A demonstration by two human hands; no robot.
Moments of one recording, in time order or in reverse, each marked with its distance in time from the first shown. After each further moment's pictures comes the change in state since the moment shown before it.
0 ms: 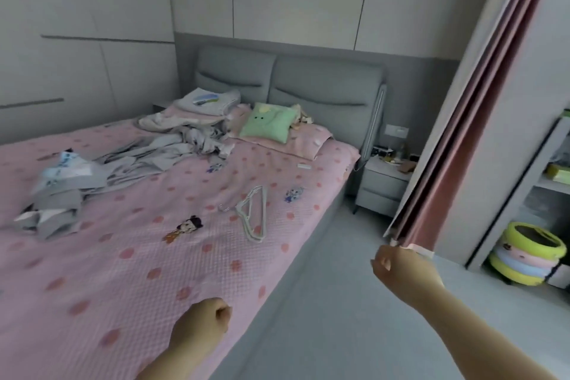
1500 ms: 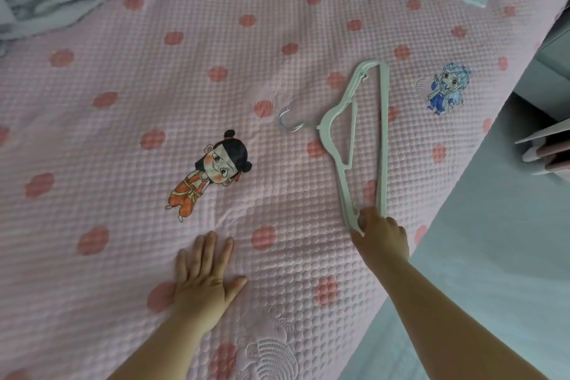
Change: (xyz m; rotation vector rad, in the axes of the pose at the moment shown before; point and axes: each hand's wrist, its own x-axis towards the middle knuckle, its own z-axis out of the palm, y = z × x) left_hand 0.415 -0.291 0.119 0.465 -0.390 -0.020; right_hand 0.431 -0.251 0.390 0.005 -0.503 0.109
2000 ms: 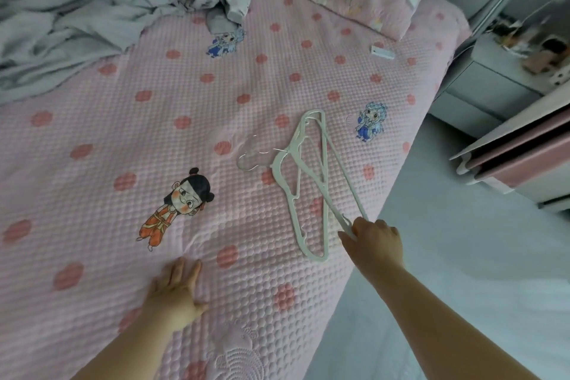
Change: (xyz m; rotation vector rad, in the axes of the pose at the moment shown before) left_hand -0.008 0.028 -0.075 0.002 -0.380 -0.123; right_hand -0.056 0.038 -0.080 -0.149 0.183 -0.111
